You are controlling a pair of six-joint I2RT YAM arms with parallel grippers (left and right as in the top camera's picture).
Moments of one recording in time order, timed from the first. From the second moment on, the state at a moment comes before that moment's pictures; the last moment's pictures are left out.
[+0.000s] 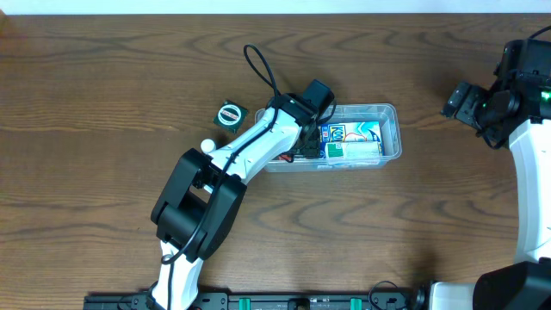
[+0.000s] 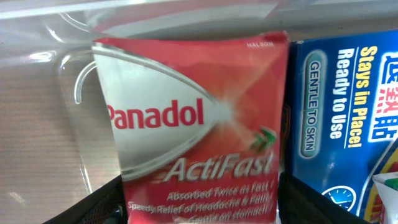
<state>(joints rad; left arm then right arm) -0.65 2.09 1.55 -0.86 -0.06 -0.60 -0.19 1.54 1.46 -1.06 0.08 0.35</state>
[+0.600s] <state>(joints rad) -0.62 2.07 1.55 -0.87 -0.06 -0.60 -0.19 1.54 1.46 -1.06 0.08 0.35</state>
